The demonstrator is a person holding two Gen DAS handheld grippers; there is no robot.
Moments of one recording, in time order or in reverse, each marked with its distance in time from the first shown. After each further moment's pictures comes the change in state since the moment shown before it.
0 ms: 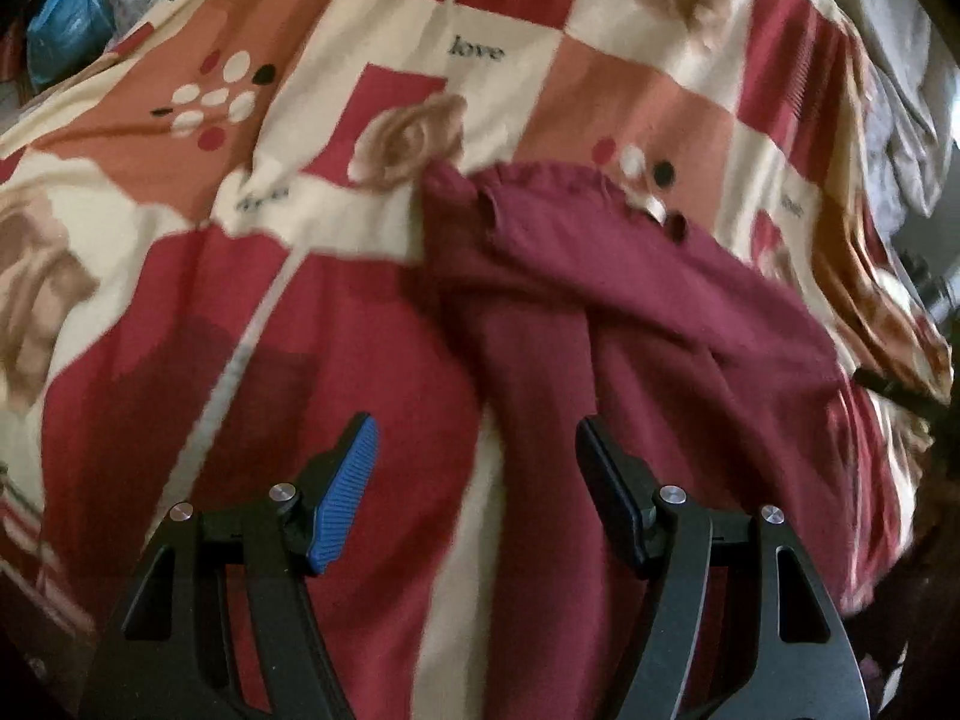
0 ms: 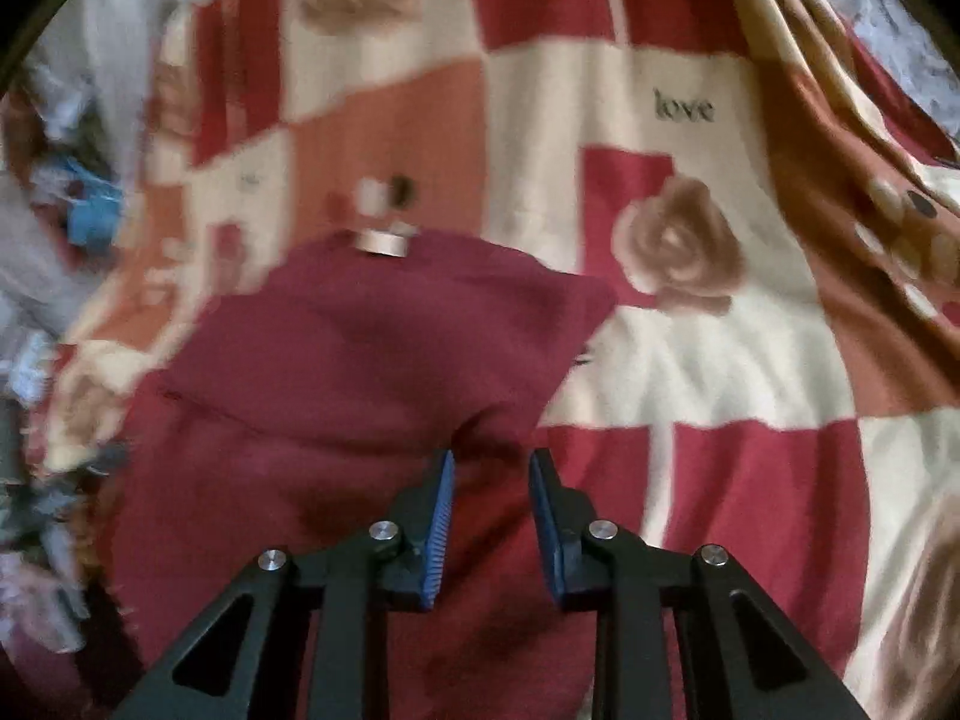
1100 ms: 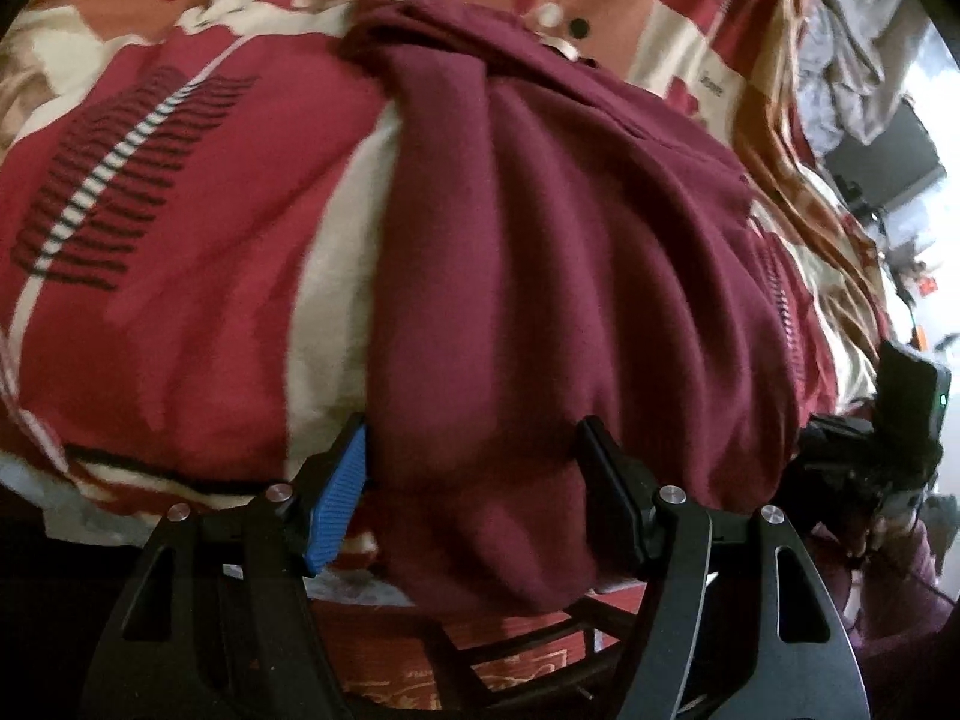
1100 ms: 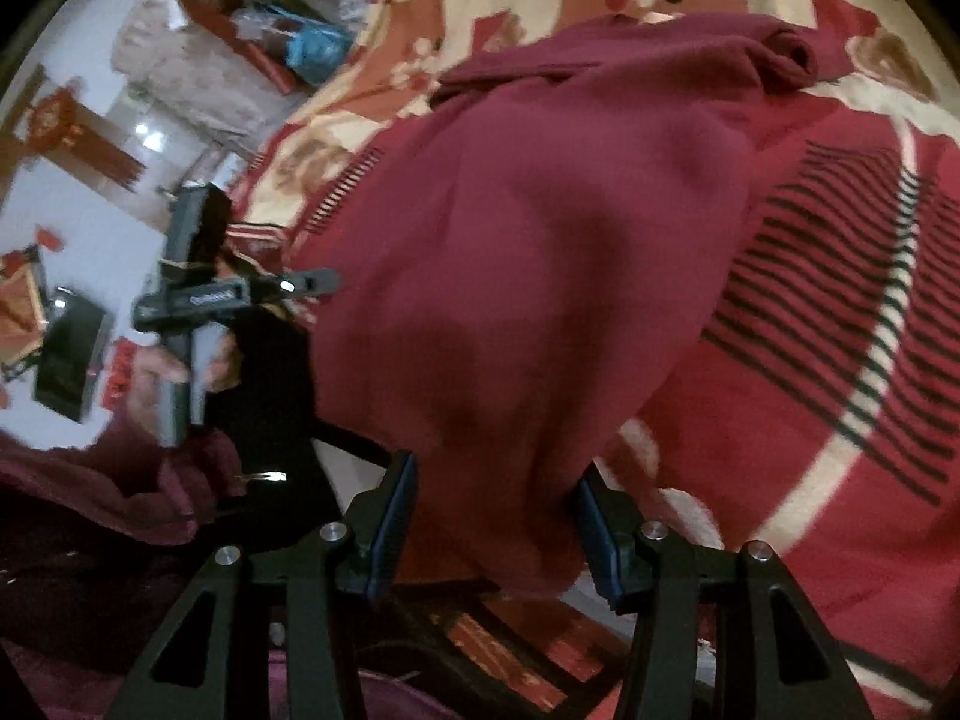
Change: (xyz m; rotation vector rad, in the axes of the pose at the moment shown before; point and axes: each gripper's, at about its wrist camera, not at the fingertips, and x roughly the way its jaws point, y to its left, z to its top) left arm -0.018 -0.020 -0.111 -0.002 0.224 -0.193; right arm -0.020 0.050 -0.158 -0.195 0.293 0.481
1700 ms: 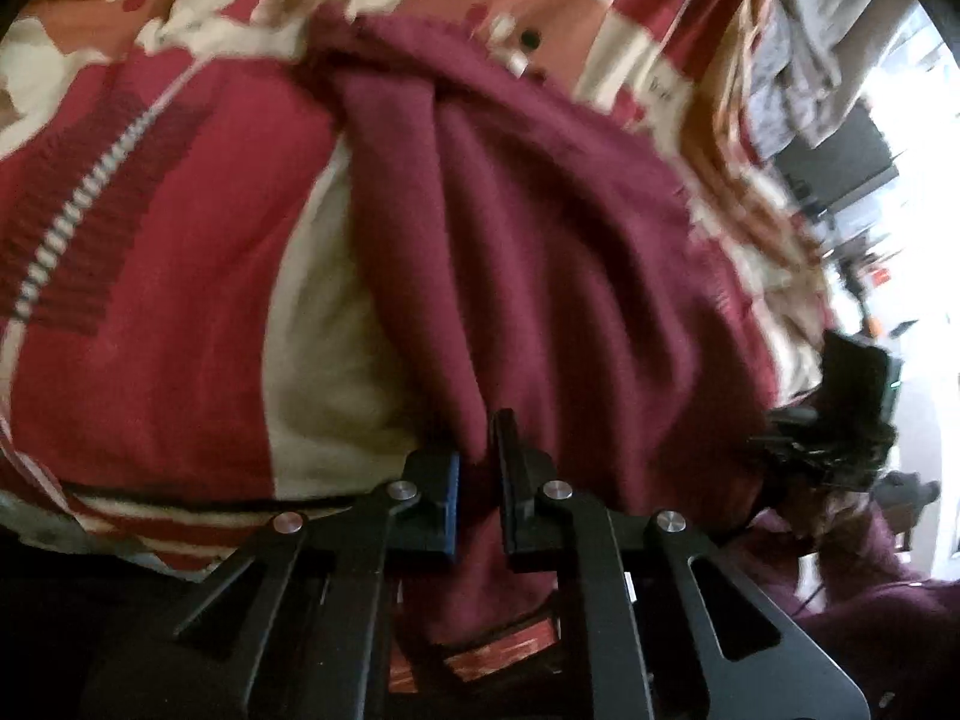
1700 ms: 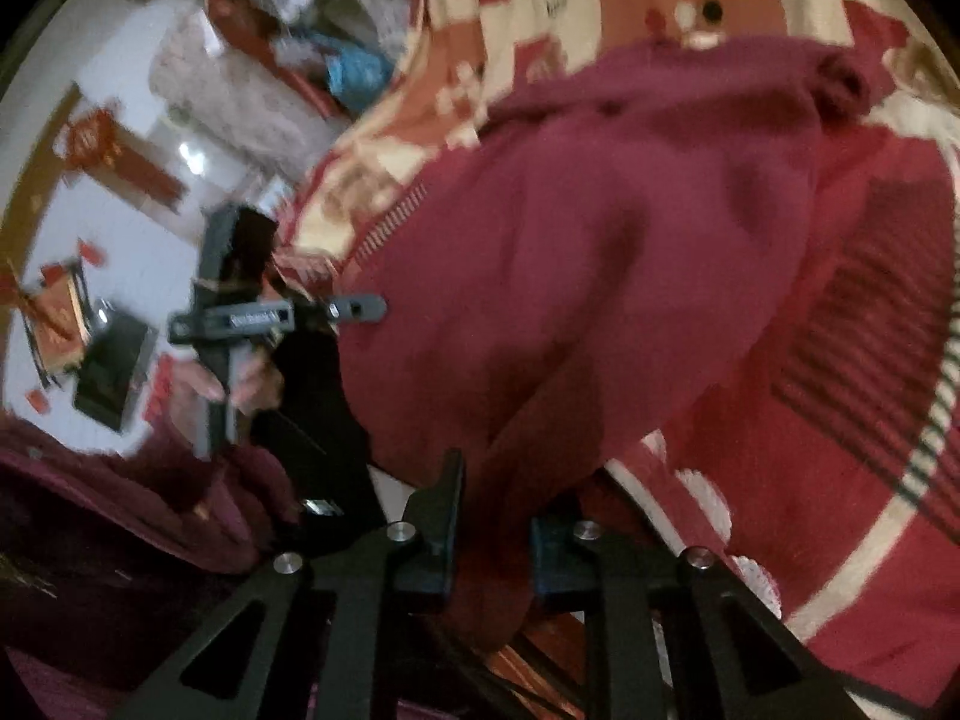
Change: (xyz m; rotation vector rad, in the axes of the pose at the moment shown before) left arm -0.028 0.001 0.021 0.017 -0.011 -0.150; right arm 0.000 0.008 0.010 0.002 -0.084 0.120
